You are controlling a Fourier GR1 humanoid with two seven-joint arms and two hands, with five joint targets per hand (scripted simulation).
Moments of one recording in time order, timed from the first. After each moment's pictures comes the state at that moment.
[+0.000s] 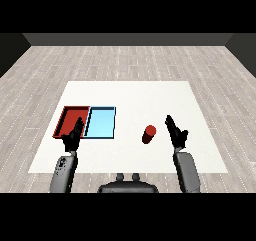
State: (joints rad) left arm 0.02 0.15 0.02 -1.57 0.04 0.02 -0.01; right arm -0.03 -0.09 -0.01 -1.57 0.00 0.04 0.04
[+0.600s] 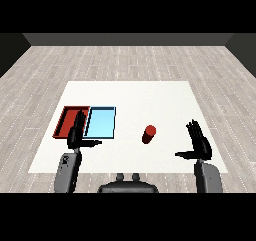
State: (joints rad) left arm -0.03 0.09 0.02 -1.64 0.06 -0.01 -0.24; right arm 0.13 -0.23 -0.22 -1.64 -0.23 0.31 -0.27
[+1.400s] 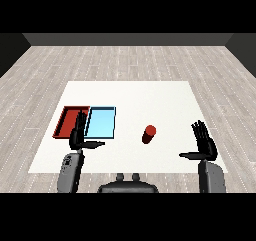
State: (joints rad) left arm -0.02 0.05 0.01 -1.62 0.02 -0.01 -0.39; right arm 0.10 -0.24 -0.30 -1.54 -0.22 0.43 -0.42
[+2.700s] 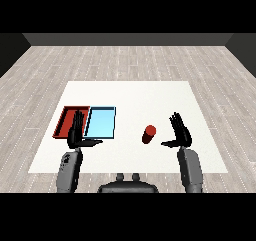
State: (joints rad) left arm -0.05 0.05 0.06 -1.57 0.05 -0.02 -0.41; right arm -0.10 -0.11 -0.19 -1.37 -0.21 0.35 -0.31
